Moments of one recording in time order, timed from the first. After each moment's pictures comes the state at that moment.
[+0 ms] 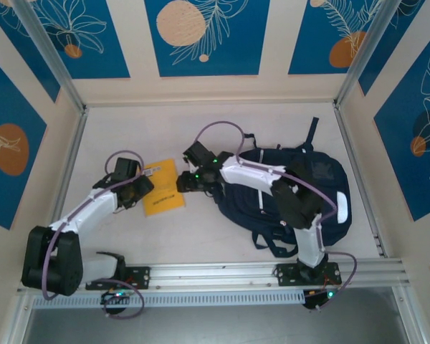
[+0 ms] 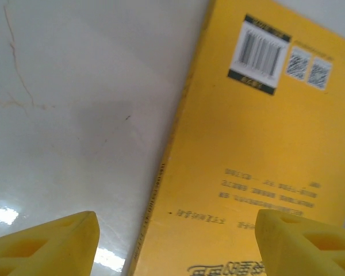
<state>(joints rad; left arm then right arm) -0.20 1.25 0.65 -0.48 -0.09 -0.84 0.85 2.02 1.50 -0.53 -0.26 0.65</state>
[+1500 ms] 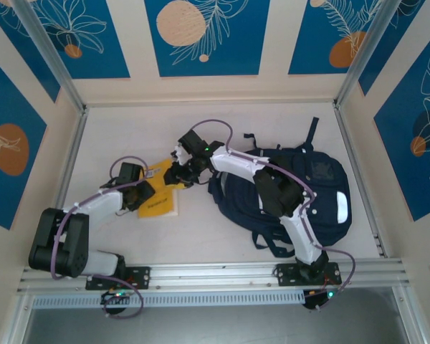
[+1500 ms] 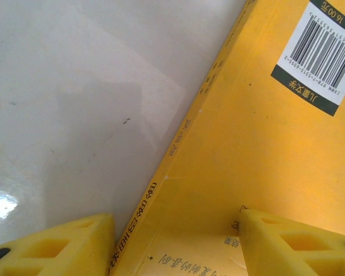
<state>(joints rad) -0.21 1.38 0.59 -0.31 -0.06 -0.86 0.80 2.20 1.72 -0.52 -0.70 0.71</state>
